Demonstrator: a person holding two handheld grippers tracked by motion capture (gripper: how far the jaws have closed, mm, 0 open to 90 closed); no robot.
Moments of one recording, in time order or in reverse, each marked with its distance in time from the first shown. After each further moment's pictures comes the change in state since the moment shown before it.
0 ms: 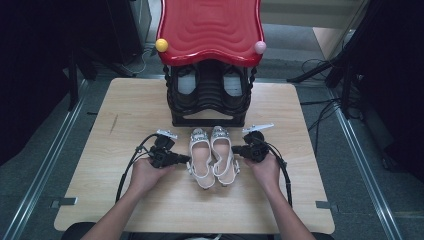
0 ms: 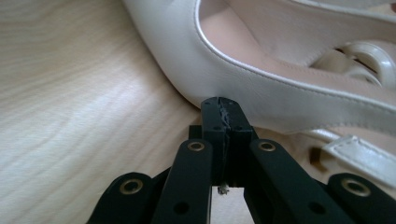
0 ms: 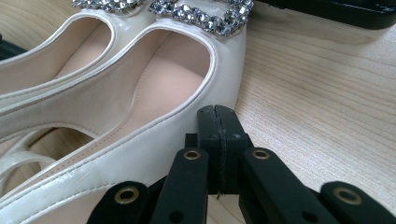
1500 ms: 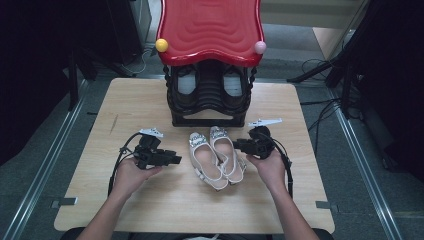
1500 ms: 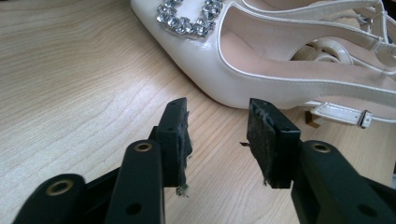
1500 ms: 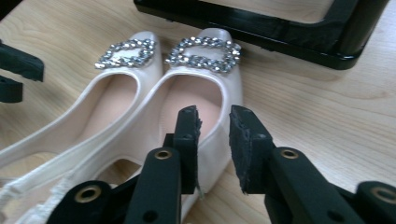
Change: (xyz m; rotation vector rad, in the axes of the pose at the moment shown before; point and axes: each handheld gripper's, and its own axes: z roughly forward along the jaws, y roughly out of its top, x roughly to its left) left arm -0.004 -0.008 -0.049 -0.060 0.035 0.027; right arm 0.009 0.014 -0.032 -0.075 0.004 0.013
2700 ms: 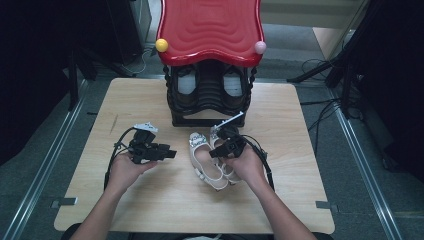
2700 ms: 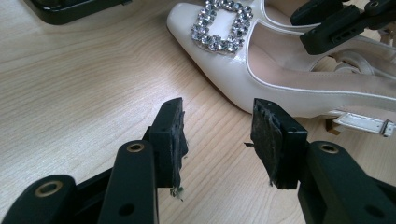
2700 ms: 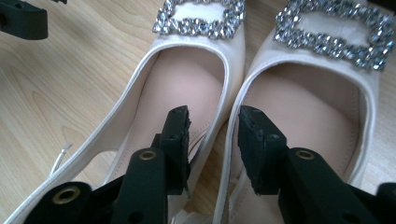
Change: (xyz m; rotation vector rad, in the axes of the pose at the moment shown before) left arm 0.012 0.008 -0.011 -0.018 0.054 0.012; right arm 0.060 0.029 0.046 0.304 0.023 -0.077
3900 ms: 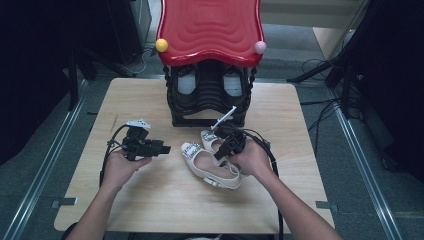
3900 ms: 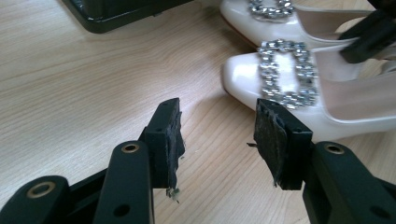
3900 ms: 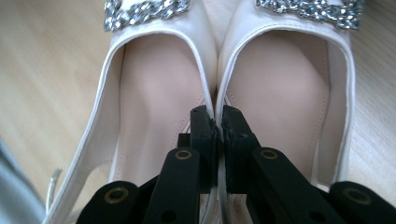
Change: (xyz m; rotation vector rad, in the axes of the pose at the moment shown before) left arm 0.013 -0.001 -0.015 -0.041 0.041 -0.026; right arm 0.006 0.014 -0.014 0.211 0.023 -0.102
